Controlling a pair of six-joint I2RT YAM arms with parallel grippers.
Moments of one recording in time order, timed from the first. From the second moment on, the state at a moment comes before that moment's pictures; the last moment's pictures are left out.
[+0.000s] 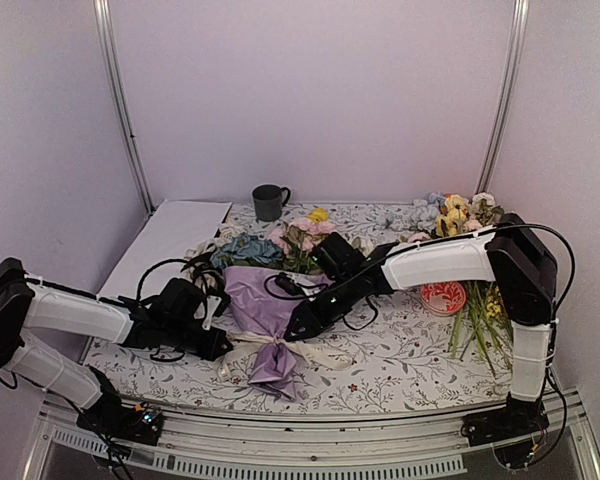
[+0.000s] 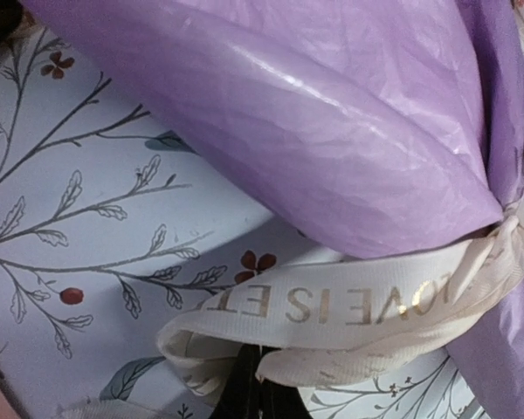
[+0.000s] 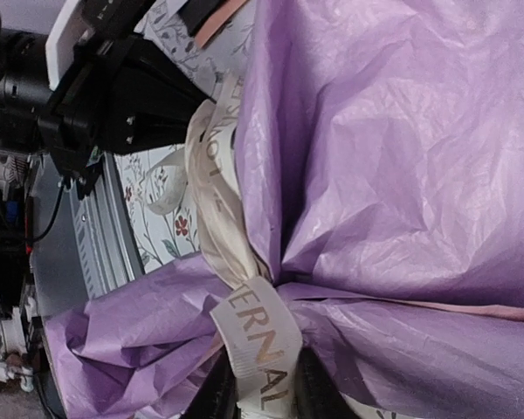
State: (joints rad) left arm -0.72 1.36 0.43 -0.01 0.15 -0.40; right arm 0.94 2.02 1.37 -0.34 -0.59 0.26
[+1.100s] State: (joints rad) left arm -0.73 1.41 0.45 0.01 0.17 -0.39; right arm 0.92 1.66 1.21 -0.51 -0.88 0.14
